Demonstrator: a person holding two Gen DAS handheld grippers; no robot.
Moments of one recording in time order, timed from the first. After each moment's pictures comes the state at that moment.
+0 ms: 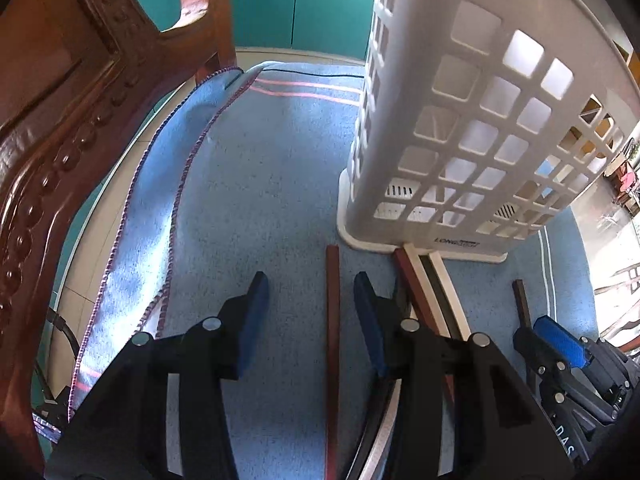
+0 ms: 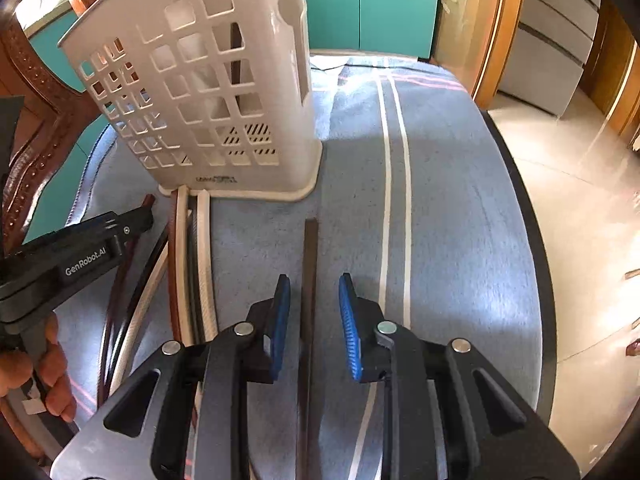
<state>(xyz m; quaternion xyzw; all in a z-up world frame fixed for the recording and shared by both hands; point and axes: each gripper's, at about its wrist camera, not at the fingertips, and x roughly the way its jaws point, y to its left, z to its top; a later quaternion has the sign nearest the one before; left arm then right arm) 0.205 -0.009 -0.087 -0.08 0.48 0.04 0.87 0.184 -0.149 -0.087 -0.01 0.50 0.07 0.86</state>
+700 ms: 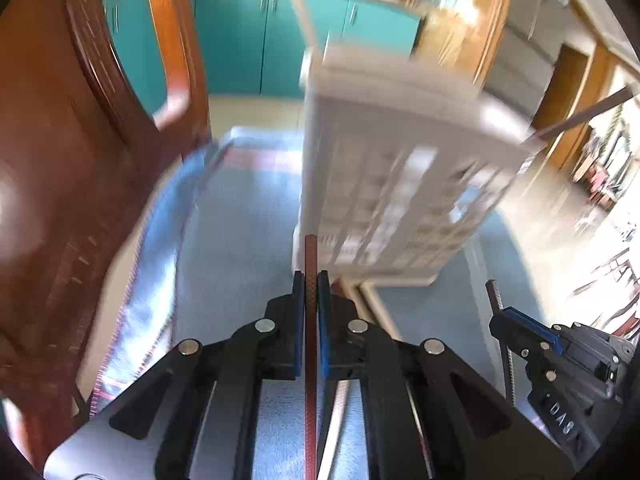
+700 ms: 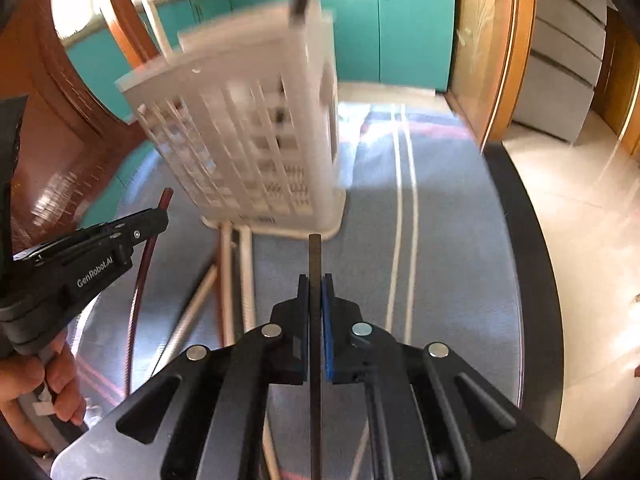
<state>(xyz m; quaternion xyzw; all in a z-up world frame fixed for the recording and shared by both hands) 0.167 -0.022 -0.028 -0.07 0.38 -0.02 0.92 0.149 -0.158 -0.025 0.01 0.43 0.11 0.90</state>
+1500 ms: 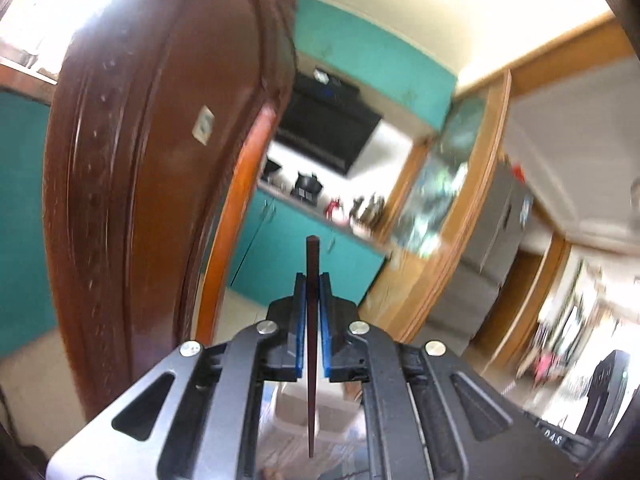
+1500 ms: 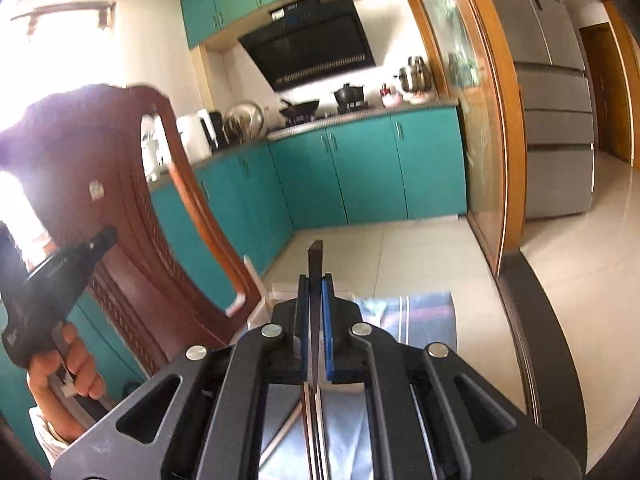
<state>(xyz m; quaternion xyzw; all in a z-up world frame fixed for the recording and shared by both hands) 0.056 0.054 0.164 -0.26 0.01 -0.01 0.97 0.107 -0.205 0.171 0.11 0.21 0.17 0.96</state>
